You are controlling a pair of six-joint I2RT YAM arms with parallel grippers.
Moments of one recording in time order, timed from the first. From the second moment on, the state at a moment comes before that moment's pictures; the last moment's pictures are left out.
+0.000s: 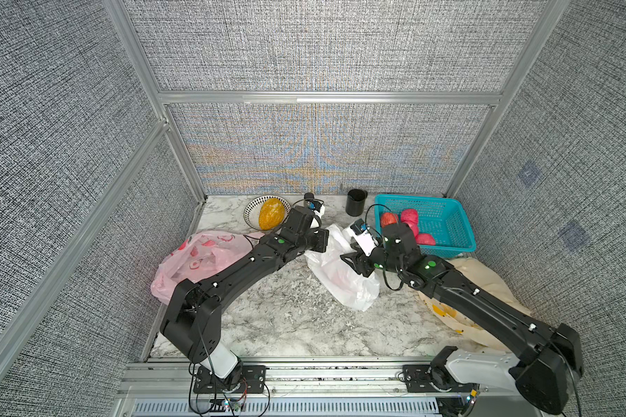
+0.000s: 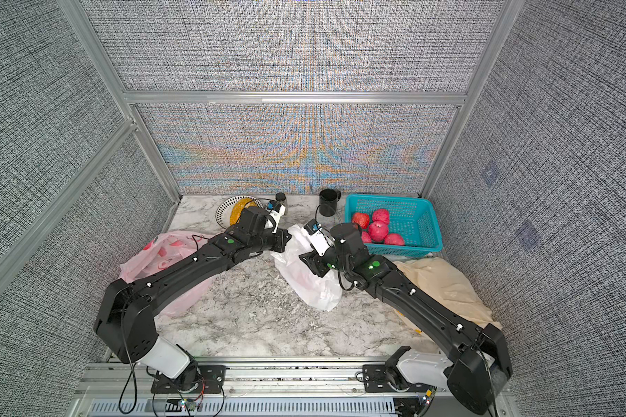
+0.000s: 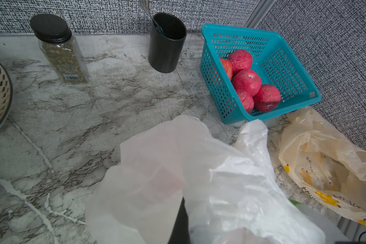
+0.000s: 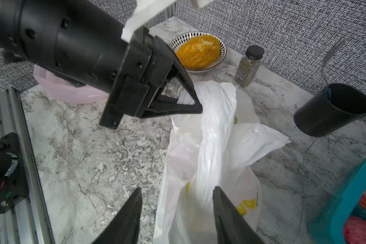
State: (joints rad) left arm -0.65 1.59 1.23 -0.29 0.16 -0.35; right arm 0.66 1.24 1.02 -0.35 -0.17 -0.09
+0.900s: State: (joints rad) left arm -0.63 1.62 1.26 -0.34 0.13 -0.35; right arm 0.70 1.06 0.82 -0.40 -0.03 0.01
